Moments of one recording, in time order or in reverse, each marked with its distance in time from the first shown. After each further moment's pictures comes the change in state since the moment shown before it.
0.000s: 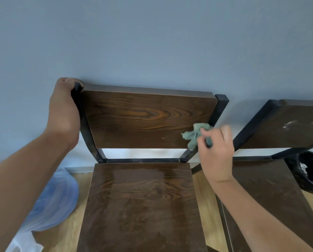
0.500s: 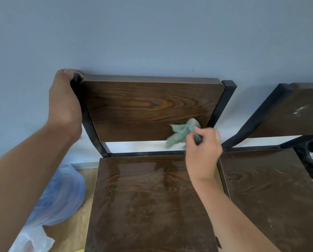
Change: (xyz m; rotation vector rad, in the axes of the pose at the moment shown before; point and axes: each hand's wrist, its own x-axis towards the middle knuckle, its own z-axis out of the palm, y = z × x) left_hand 0.000 0.000 0.002 -0.039 -0.003 -0.004; right_hand -0.033 -0.049 0.027 0.200 -0.032 0.437
